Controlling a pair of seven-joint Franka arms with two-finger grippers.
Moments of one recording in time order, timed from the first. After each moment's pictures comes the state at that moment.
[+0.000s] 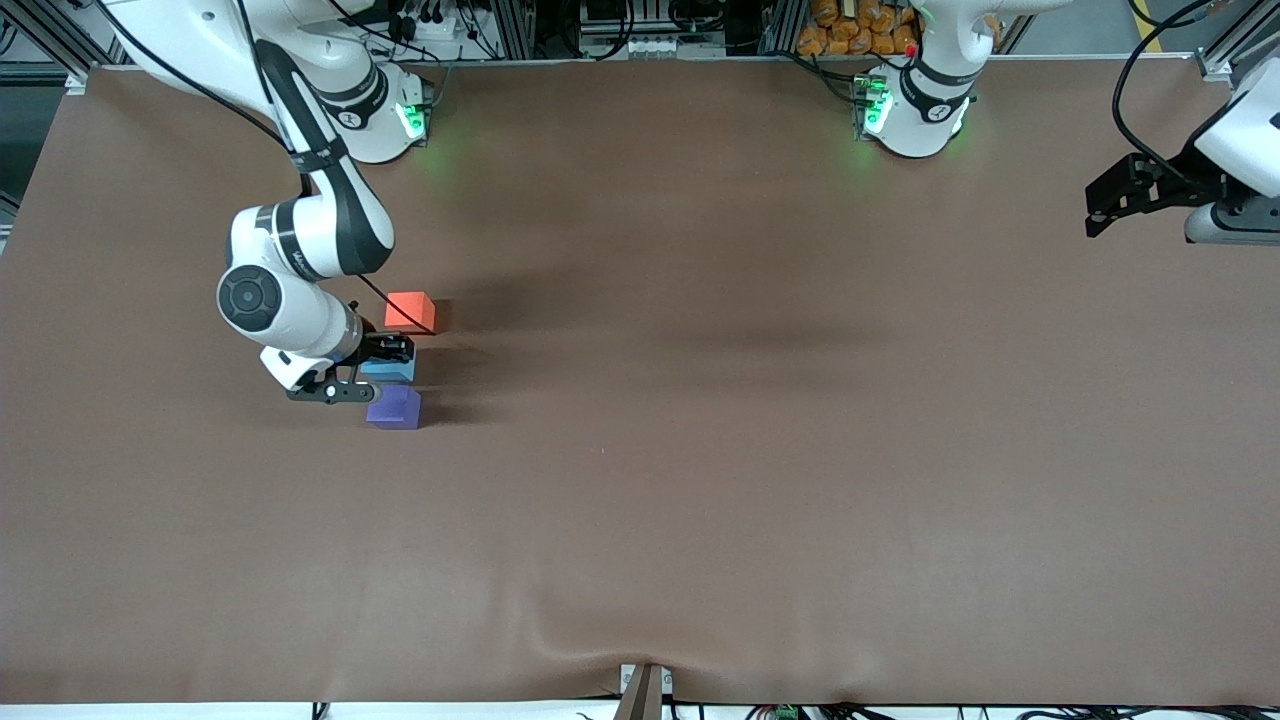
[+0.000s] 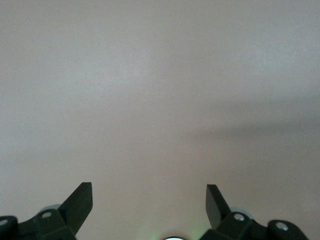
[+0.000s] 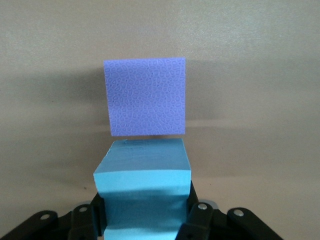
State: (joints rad) left arm -0.02 -0.06 -0.07 -1.59 0.05 1.50 0.02; right arm 0.22 0.30 -0.01 -2.17 0.06 2.31 0.18
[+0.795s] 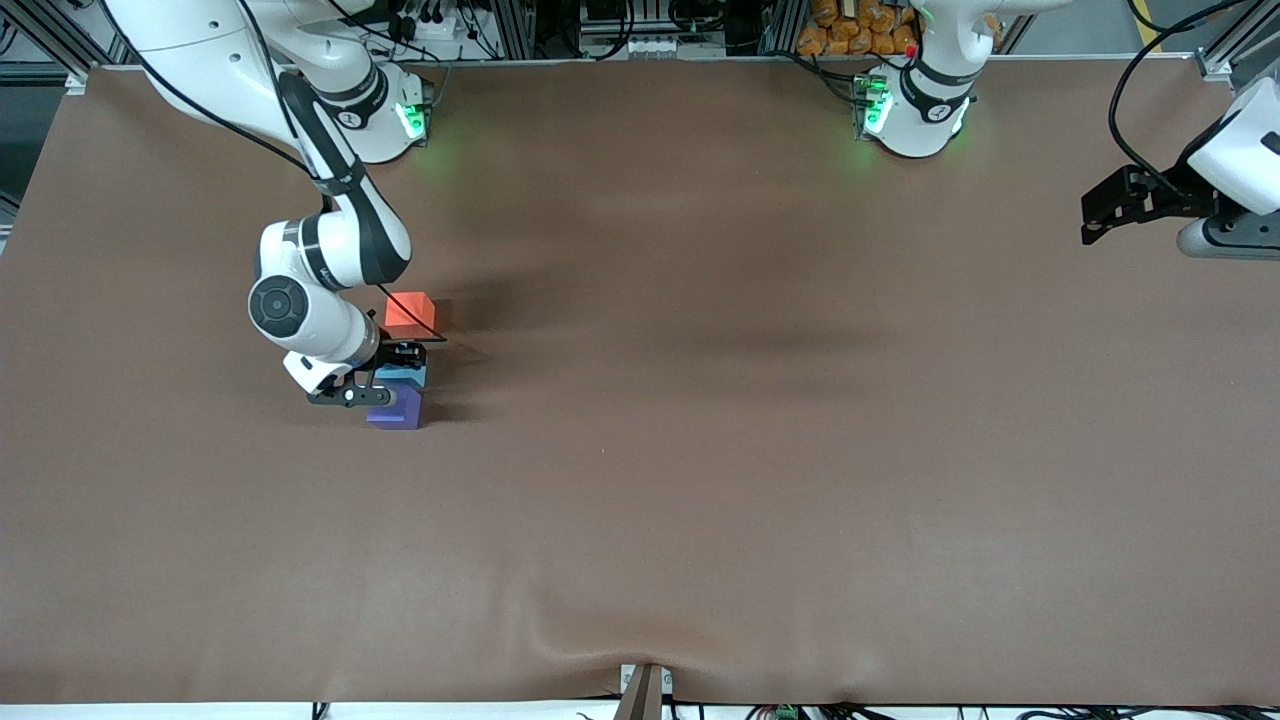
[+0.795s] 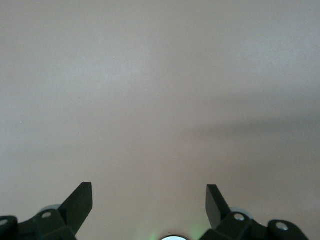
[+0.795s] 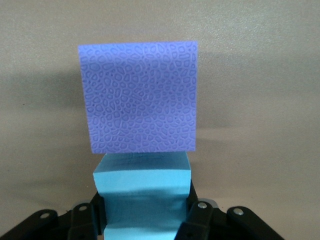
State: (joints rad) left arm -0.02 -0.05 -0.07 -1.59 0.04 1.50 0.02; right arm 0.22 0.36 -0.01 -2.22 0.06 2.43 0.18
